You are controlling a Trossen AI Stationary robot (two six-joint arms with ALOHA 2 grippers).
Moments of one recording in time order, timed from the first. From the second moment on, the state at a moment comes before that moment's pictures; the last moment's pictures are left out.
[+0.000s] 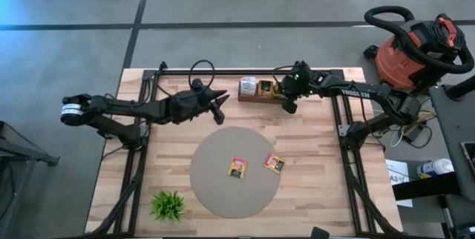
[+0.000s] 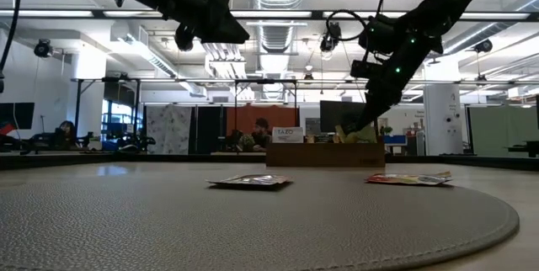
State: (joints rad) left arm 0.12 1.24 0.76 0.28 -0.46 -0.13; right arm -0.67 1.41 0.77 -0.27 -0.08 -0.29
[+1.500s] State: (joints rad) left arm 0.14 1.23 0.77 0.11 -0.32 -0.33; right arm -0.44 1.18 0.83 -0.57 -0.06 -0.02
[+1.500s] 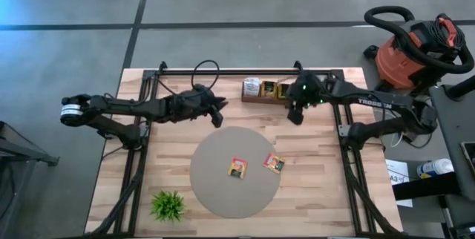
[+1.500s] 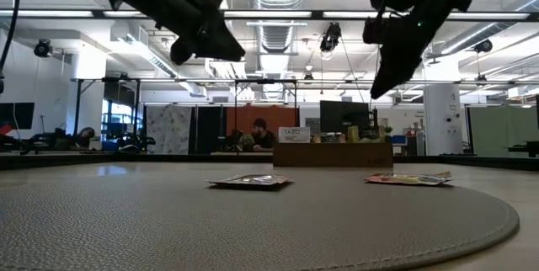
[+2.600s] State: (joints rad) left arm -0.38 1.23 0.76 -0.07 -0.15 -0.71; right arm 0.41 1.72 1.10 -0.29 0.00 1.05
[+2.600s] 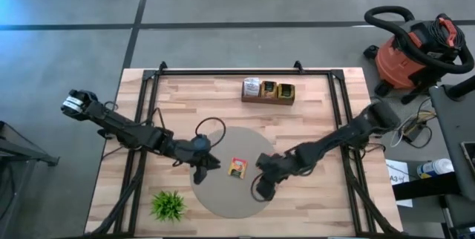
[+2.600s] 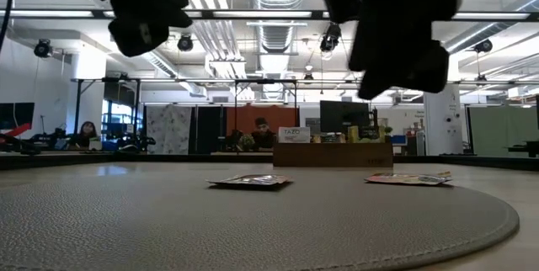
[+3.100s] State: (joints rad) left arm -0.41 1.31 0.66 -0.09 -0.15 -0.59; right arm 0.41 2.04 1.40 -0.33 0.04 1.12
